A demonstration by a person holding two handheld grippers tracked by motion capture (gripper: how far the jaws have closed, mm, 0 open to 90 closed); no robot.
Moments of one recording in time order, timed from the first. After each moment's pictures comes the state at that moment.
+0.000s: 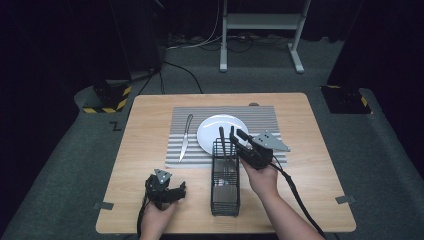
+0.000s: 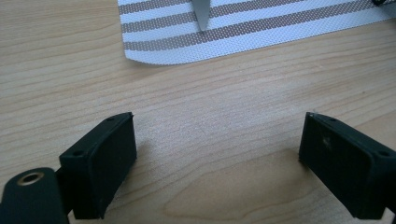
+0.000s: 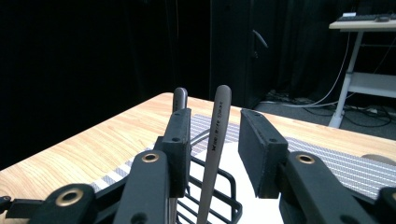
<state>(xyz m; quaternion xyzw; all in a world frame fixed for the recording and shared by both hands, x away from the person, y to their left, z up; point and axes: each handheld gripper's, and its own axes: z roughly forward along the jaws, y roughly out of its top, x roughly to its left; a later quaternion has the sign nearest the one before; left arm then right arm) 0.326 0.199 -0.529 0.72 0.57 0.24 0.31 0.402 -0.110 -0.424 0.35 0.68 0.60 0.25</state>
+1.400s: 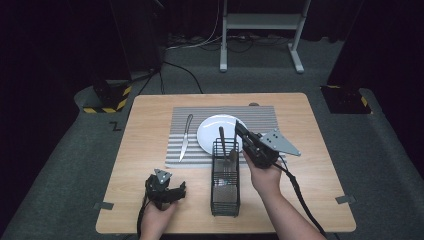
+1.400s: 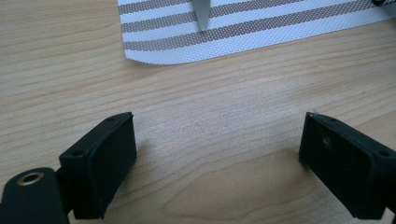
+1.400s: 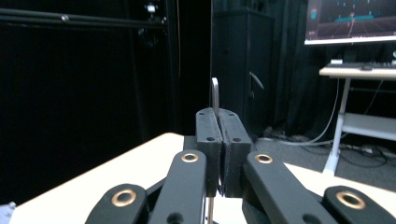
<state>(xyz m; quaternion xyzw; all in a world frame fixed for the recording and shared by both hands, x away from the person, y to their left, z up) 0.326 0.199 -0.529 0.72 0.57 0.24 0.31 0.382 -0.114 -0.386 0.32 0.63 0.65 0.29</state>
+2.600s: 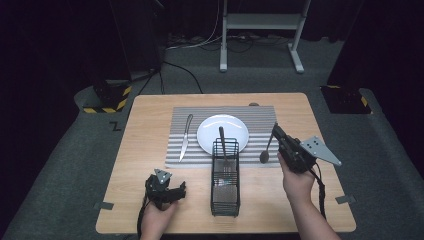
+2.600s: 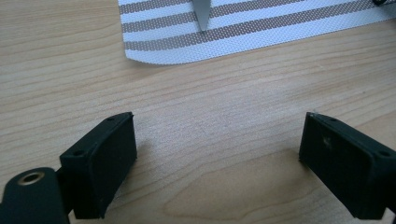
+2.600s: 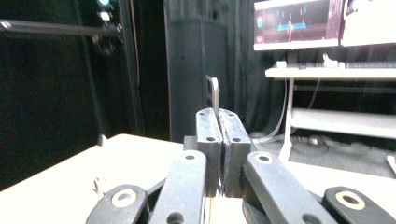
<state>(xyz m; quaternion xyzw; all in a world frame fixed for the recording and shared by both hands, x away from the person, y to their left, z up) 0.326 0.198 -0.529 0.72 0.57 0.24 0.31 0.377 -0.202 -0.401 0.38 0.60 0.63 0.33</state>
